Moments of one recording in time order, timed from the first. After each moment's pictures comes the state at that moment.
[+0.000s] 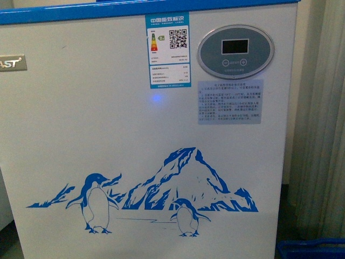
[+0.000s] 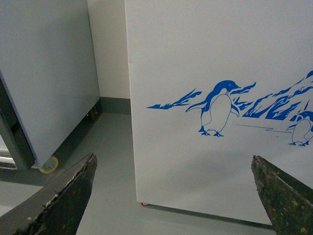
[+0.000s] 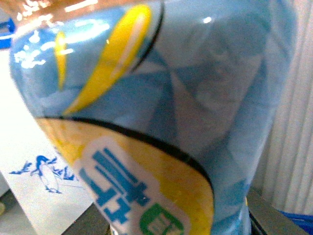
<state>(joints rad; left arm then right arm) 0.00 0.00 0.01 0.00 0.00 0.00 0.04 0.33 0.44 0.02 -0.01 0.11</state>
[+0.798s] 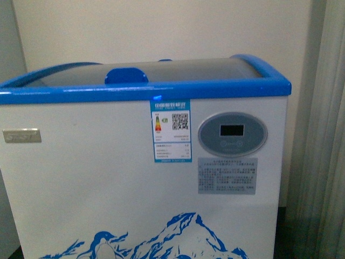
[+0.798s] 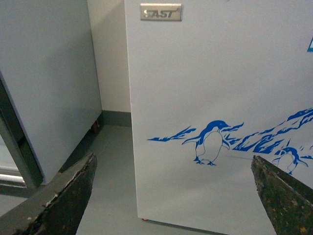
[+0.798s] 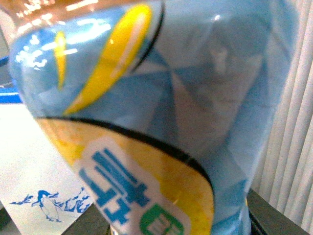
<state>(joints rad) 0.00 0.00 0.01 0.00 0.00 0.00 0.05 0.32 0.43 0.02 0.01 0.09</state>
